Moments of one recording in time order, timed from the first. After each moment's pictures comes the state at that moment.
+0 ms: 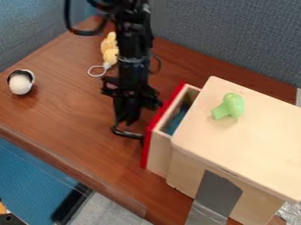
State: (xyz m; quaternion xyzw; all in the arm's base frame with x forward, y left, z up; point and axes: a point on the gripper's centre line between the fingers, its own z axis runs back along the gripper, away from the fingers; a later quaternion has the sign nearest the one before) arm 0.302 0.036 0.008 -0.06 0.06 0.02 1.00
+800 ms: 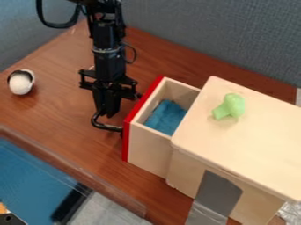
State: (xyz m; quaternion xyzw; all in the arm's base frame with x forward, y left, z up) arm 0.292 0.069 0.011 -0.07 0.07 0.06 0.99
